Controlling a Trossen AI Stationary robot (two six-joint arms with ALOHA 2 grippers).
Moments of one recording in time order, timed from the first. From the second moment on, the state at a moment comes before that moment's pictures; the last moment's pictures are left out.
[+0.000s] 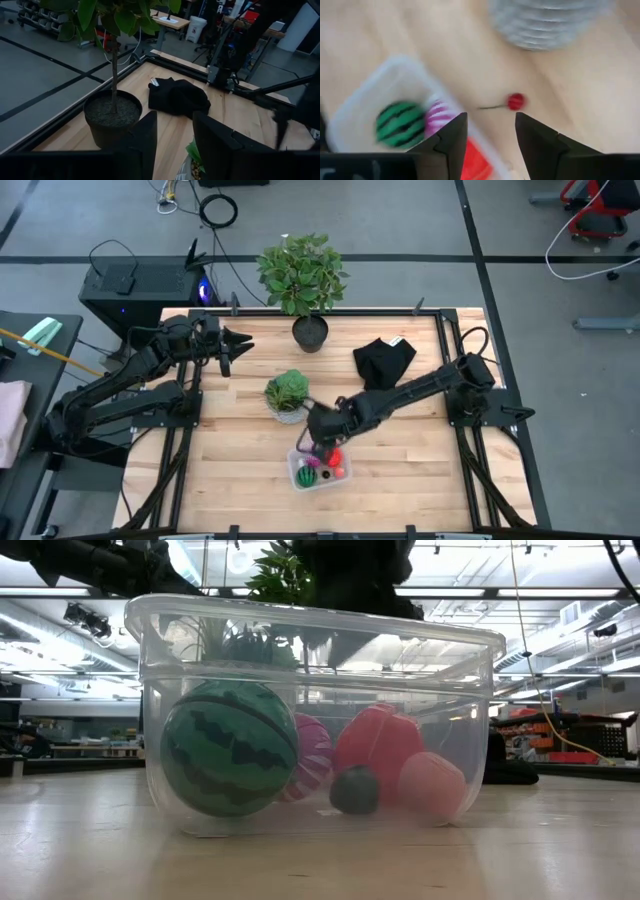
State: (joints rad) left arm 0.62 0.59 0.53 -0.13 0.29 -0.17; right arm 0.28 1.97 1.65 -0.81 0.15 0.77
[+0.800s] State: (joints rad) left arm 0.62 0.59 0.53 -0.13 0.29 -0.17; right arm 0.17 1.97 1.48 -0.69 0.15 0.94
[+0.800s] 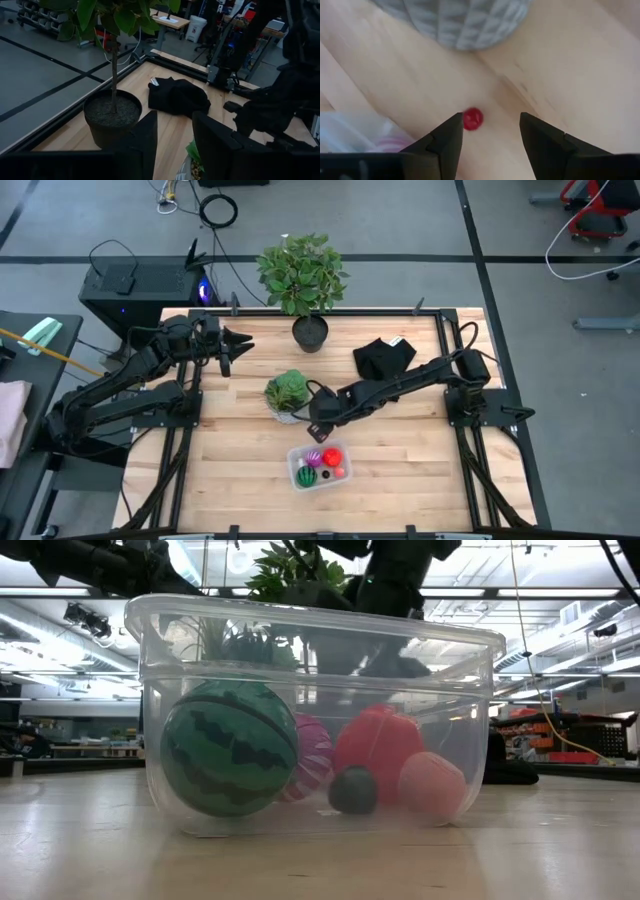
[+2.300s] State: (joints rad) left arm 0.62 0.59 0.53 -0.15 0.29 -0.17; right arm 0.13 2.04 1.38 -0.47 -0.10 1.06
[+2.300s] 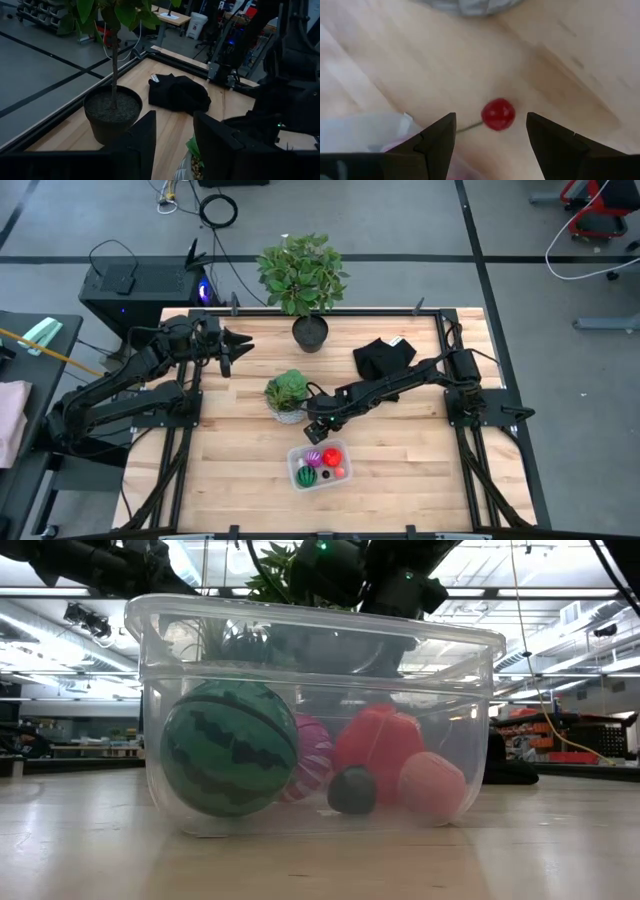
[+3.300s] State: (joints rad) left arm 0.62 0.59 0.53 -0.16 0.29 -0.16; right arm 0.13 2.07 1.38 -0.43 -0.10 1.10
